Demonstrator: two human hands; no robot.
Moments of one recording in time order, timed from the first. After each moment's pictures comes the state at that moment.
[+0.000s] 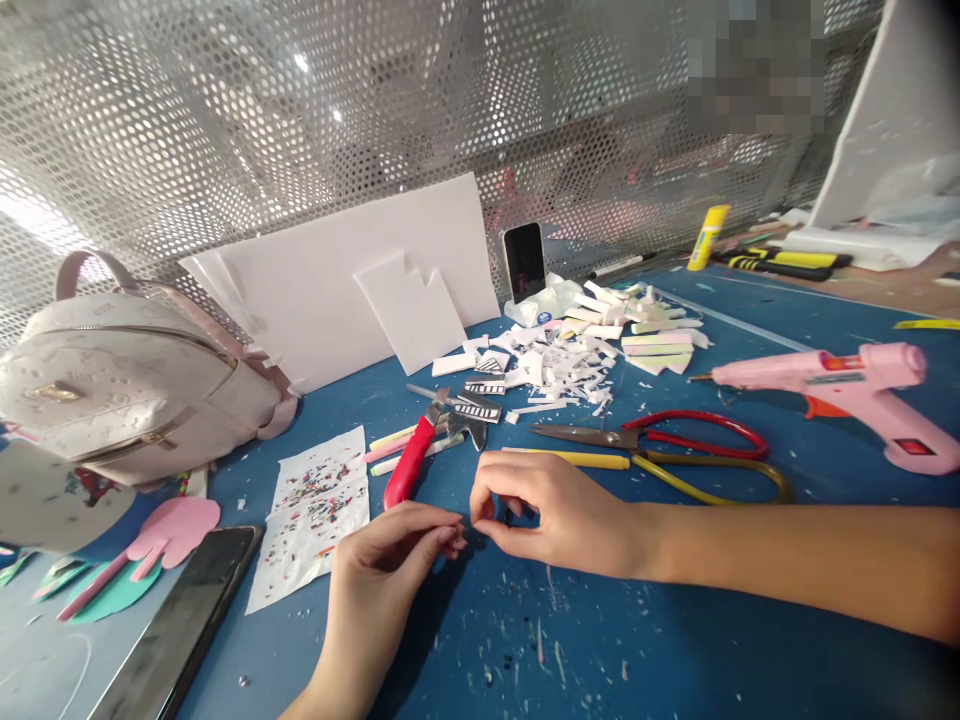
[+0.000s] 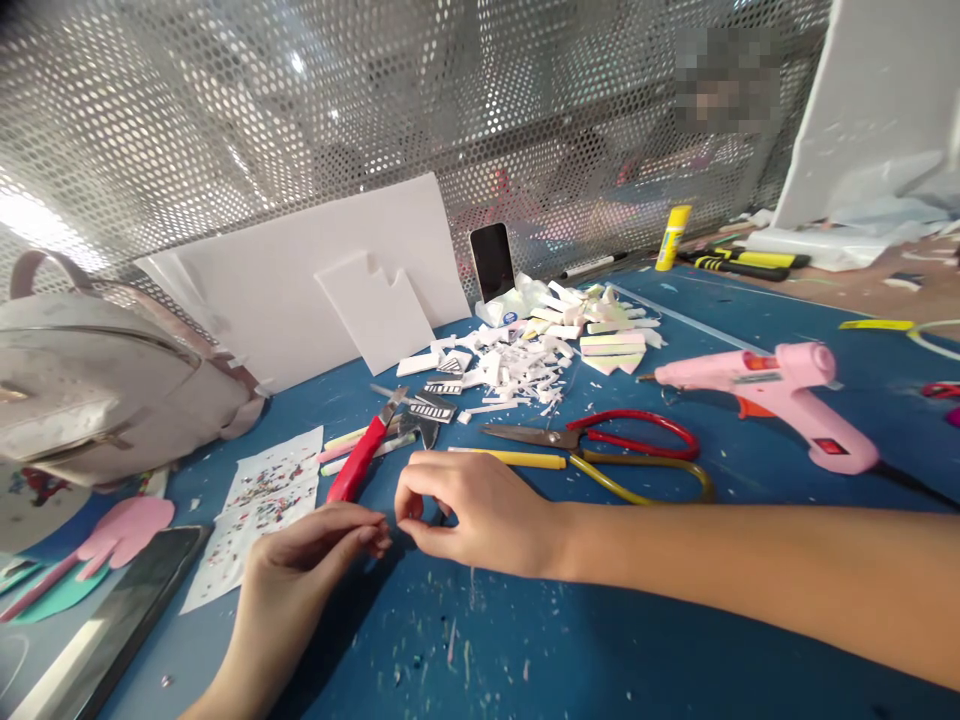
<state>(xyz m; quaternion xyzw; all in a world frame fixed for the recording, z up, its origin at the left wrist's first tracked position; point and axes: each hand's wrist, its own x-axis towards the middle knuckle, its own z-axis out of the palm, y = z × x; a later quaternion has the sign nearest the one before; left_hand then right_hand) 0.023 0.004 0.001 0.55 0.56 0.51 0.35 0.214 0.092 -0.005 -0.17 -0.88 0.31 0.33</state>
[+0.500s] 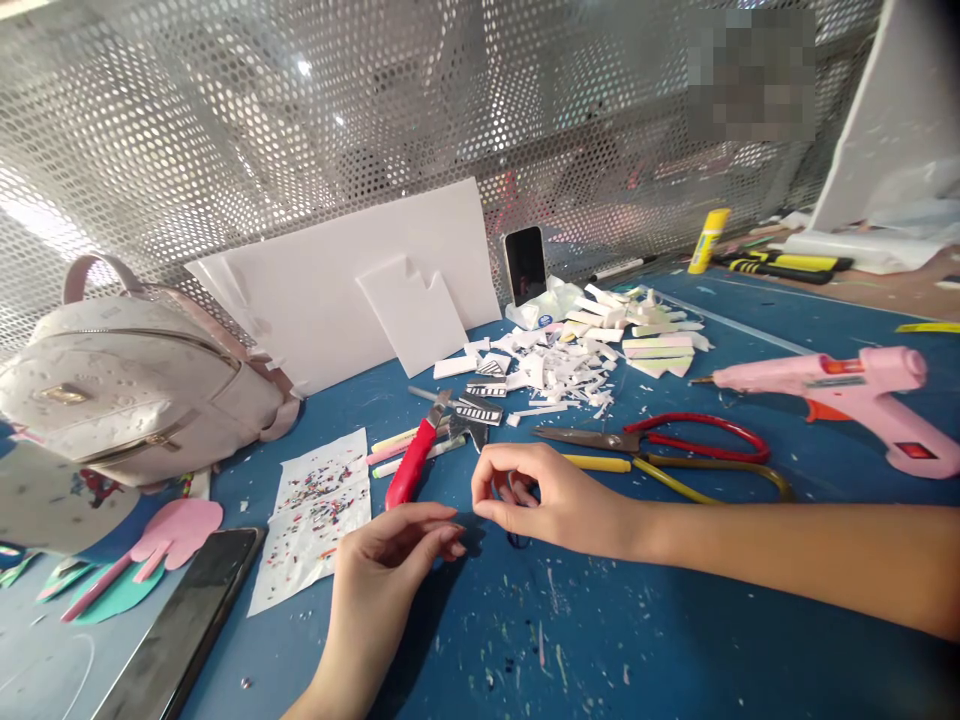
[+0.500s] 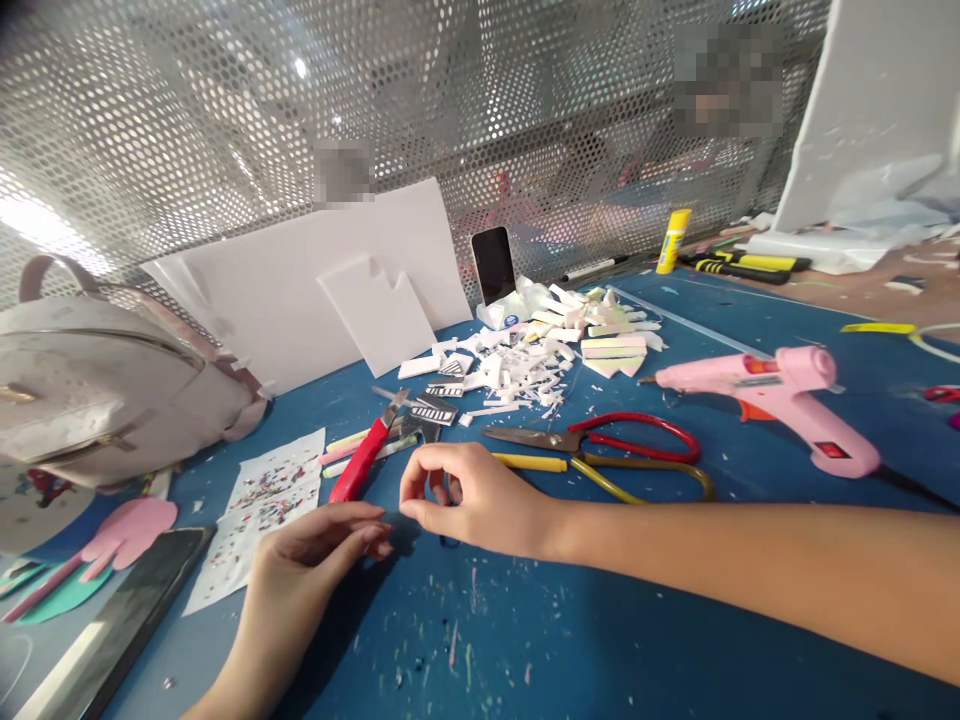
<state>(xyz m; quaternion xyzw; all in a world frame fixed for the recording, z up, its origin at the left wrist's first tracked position) 0.023 0.005 -0.002 0.49 0.60 0.51 0.38 0.213 0.095 0.006 -0.23 -0.80 0.47 0.30</state>
